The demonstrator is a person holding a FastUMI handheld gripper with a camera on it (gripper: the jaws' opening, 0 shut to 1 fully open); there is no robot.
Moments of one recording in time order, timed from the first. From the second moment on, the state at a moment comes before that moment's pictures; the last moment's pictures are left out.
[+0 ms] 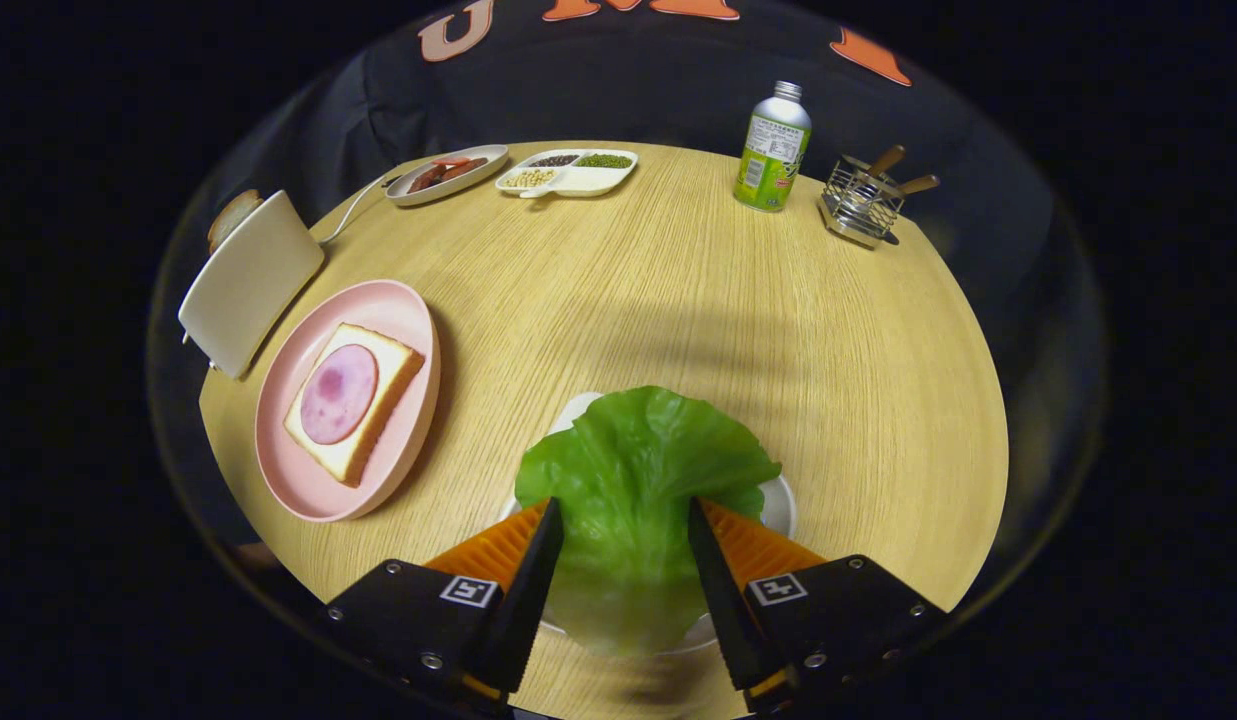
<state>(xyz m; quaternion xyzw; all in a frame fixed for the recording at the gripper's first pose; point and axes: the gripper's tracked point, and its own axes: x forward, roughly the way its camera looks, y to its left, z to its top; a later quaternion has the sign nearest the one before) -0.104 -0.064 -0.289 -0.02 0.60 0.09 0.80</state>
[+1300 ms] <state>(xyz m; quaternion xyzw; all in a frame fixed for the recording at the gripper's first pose) -0.077 -0.019 -0.220 0.02 0.52 0.13 0.84</state>
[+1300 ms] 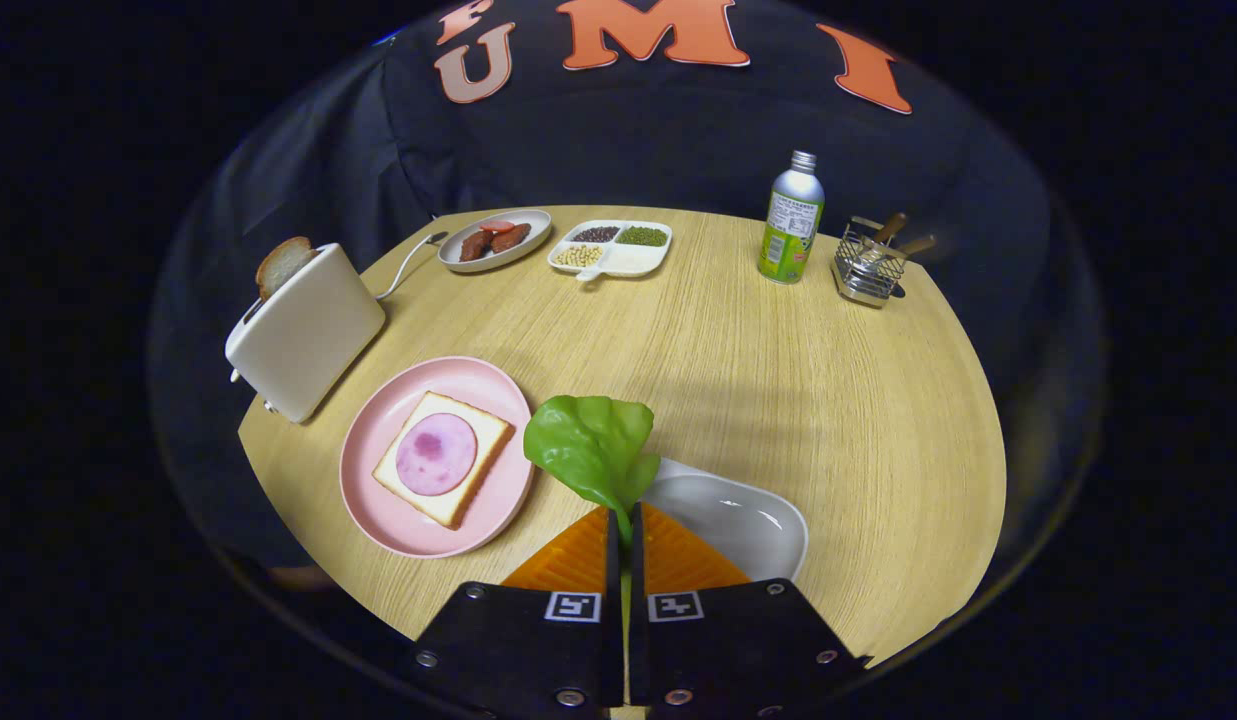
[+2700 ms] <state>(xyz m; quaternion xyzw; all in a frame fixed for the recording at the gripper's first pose) -0.043 0.116 -0.228 0.06 0.51 0.23 0.83</state>
